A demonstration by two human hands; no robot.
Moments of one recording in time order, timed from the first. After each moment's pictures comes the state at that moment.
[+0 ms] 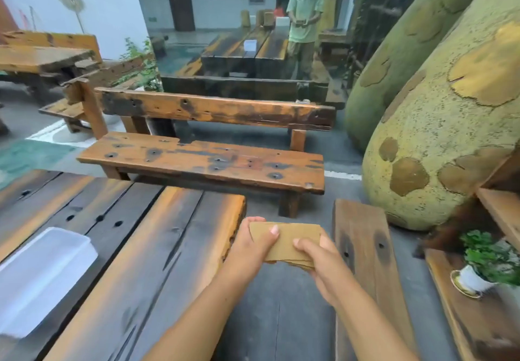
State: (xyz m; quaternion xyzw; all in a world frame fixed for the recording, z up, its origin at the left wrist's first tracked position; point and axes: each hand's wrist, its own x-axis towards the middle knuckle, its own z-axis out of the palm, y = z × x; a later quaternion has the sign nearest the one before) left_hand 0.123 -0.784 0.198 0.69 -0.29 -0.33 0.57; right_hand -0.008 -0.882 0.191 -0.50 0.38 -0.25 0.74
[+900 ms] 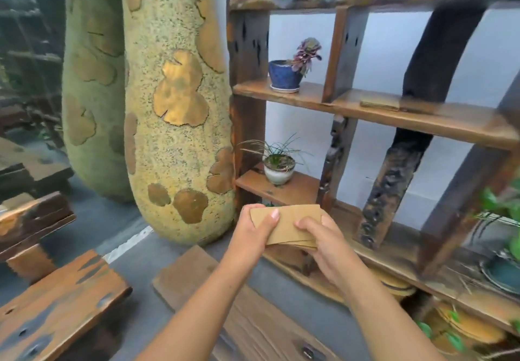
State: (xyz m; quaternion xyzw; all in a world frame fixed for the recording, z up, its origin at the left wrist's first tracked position) left_hand -0.049 -1.129 0.275 0.39 -0.64 -0.55 0.37; right_hand -0.184 -1.049 0.284 -0.26 0.59 -0.64 0.43
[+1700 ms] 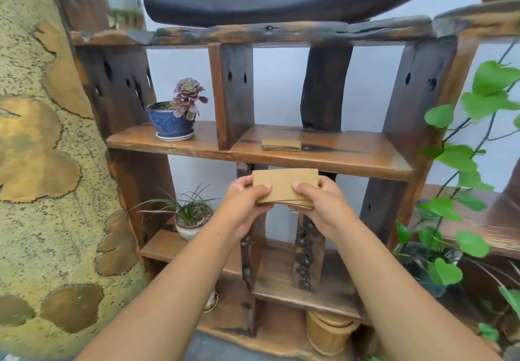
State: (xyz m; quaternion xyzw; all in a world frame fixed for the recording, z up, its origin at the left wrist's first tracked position) left_hand -0.363 -1.232 0.383 0.22 -0.57 -0.75 0.24; right_hand -0.472 -1.107 0.378 -0.20 0.61 -0.73 0.24
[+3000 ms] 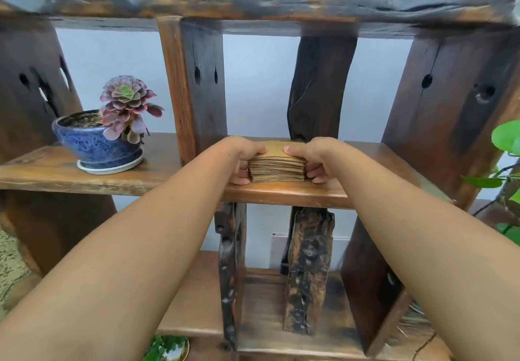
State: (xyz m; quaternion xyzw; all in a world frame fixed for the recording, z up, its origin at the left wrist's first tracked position) left_hand -0.576 -1.411 0.465 0.36 -0.75 -0.56 0.01; right_hand -0.670 -1.262 0.464 -0.09 0.90 -0.38 0.18
